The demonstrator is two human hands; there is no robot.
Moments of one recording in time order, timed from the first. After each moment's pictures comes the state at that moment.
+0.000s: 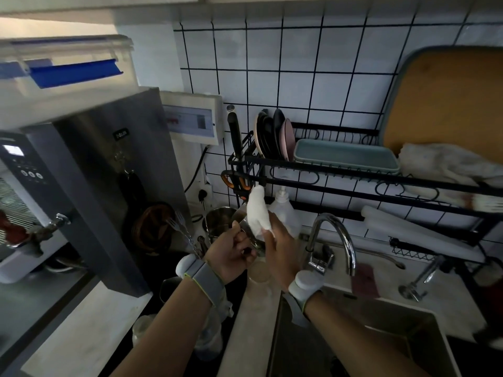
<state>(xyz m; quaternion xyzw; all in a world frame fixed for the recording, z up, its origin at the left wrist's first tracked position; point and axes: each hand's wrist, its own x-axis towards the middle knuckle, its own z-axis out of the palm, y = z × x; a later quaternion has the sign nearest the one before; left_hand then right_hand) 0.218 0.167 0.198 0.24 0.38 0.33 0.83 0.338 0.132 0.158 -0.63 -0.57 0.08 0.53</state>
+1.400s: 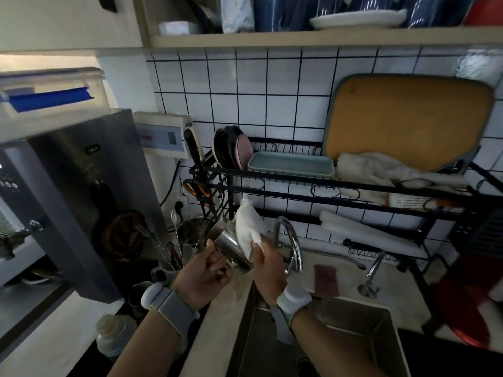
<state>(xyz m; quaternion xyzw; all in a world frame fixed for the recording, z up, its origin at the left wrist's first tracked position) 0.253 0.084 0.196 0.25 0.33 0.38 0.83 0.398 0.043 0.167 -0.65 -0.50 0.14 0.55</state>
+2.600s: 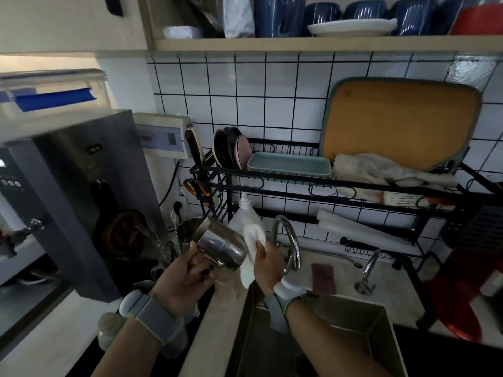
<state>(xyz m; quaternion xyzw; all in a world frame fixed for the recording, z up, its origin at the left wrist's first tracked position) 0.212 0.078 0.196 0.27 0.29 0.37 0.84 0.387 0.047 0.167 -0.74 -0.41 0.17 0.51</state>
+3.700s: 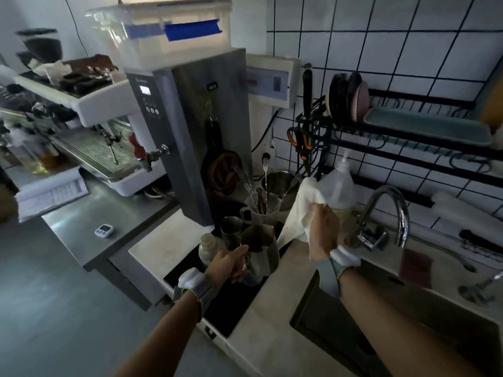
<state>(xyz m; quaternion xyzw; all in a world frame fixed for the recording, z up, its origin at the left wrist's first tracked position) 0.084 0.049 0.079 0.45 0.57 0.36 0.59 0.298 0.075 0.158 -0.66 -0.36 0.29 0.60</state>
